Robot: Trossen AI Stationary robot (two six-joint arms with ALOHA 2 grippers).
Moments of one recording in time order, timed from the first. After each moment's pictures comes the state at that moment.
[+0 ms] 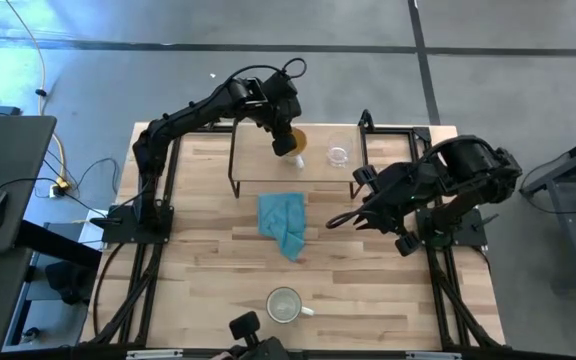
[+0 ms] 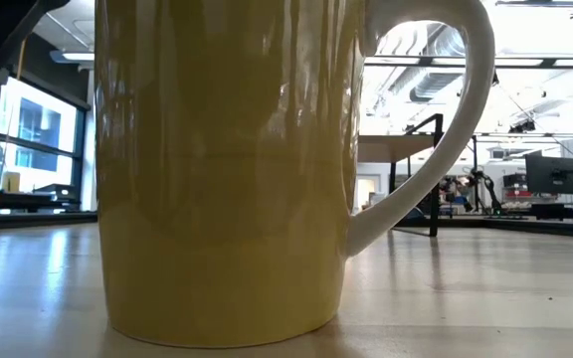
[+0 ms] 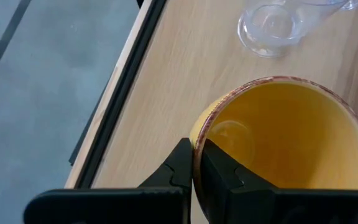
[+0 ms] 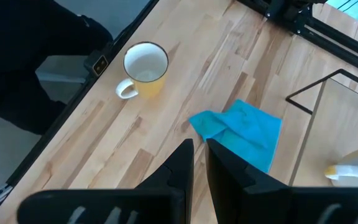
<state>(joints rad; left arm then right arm) 0.57 1.97 2.12 -1.16 -0.02 0.14 0.33 1.63 2.31 -1.57 -0.02 -0.24</state>
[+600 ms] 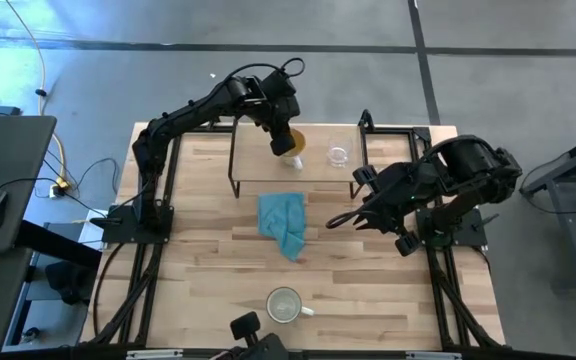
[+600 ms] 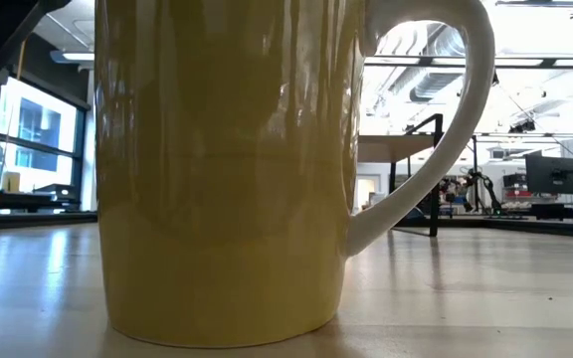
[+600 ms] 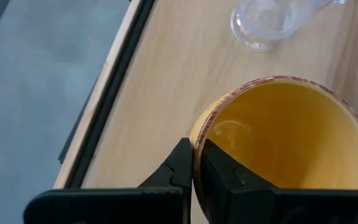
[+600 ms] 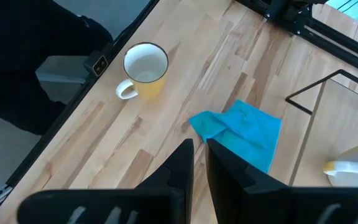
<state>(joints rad) 0.58 1.97 2.12 -1.18 0.04 0.15 0.33 1.63 2.31 -1.57 -0.02 -0.24</state>
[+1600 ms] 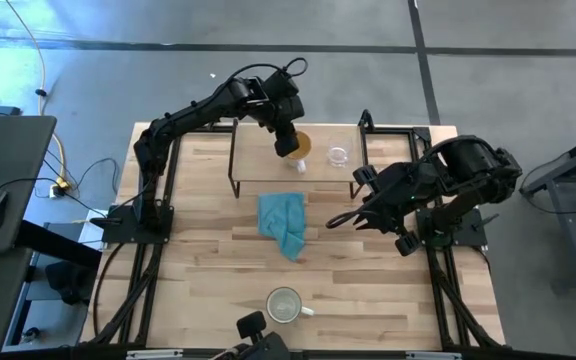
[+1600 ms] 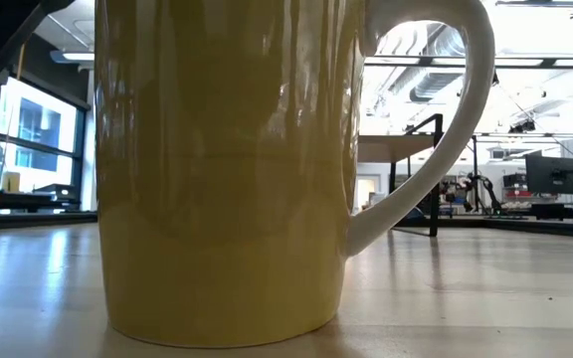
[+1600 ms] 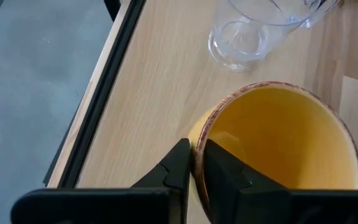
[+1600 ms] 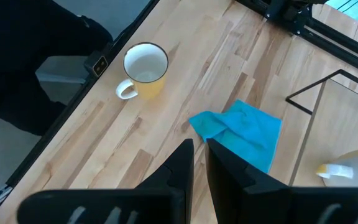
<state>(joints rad) 0.58 1.98 2.12 -1.12 0.10 0.16 0.33 1.63 2.31 -1.57 -0.02 -0.24</state>
